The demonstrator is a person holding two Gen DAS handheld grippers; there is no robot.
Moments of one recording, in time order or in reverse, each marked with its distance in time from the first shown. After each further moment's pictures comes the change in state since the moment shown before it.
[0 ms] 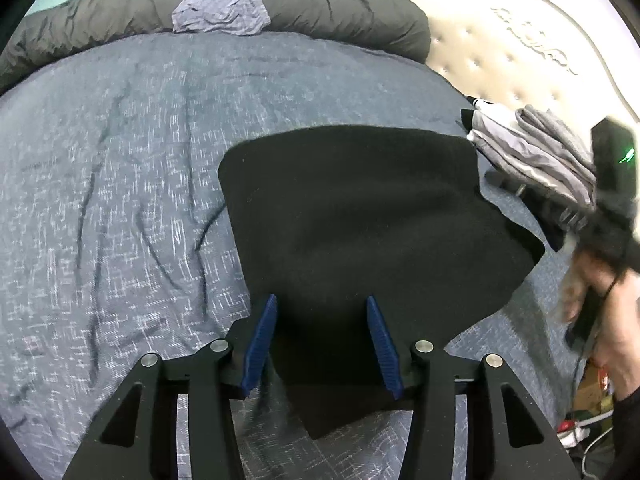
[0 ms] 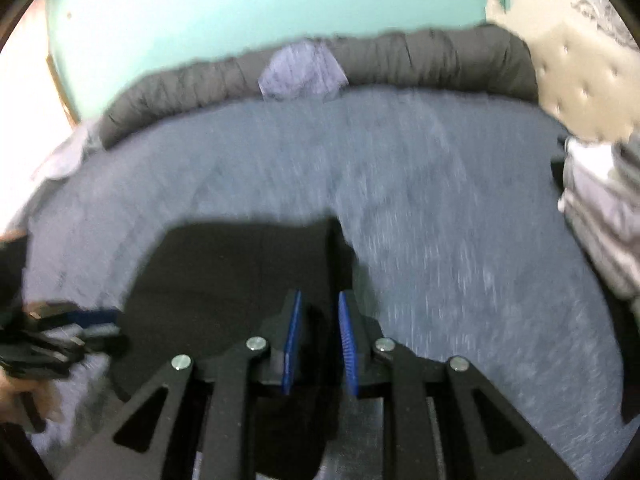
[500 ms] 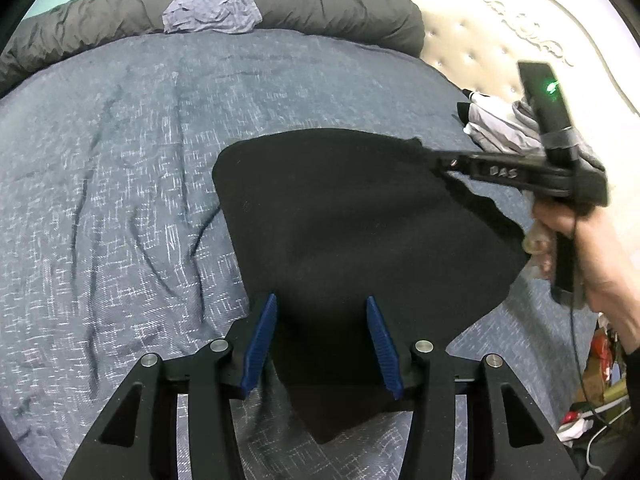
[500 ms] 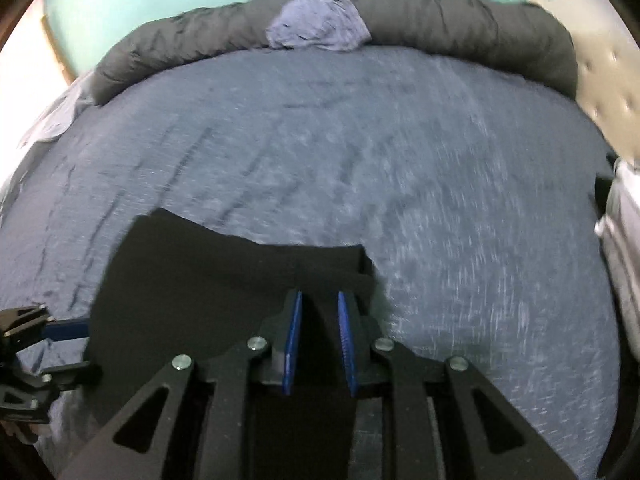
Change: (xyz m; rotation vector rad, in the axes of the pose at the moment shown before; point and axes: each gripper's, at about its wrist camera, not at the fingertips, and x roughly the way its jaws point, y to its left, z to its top) left arm 0.009 0.003 0.002 0.018 0.021 -0.022; right arm 0.087 -0.009 0.023 -0.032 0.217 -0.029
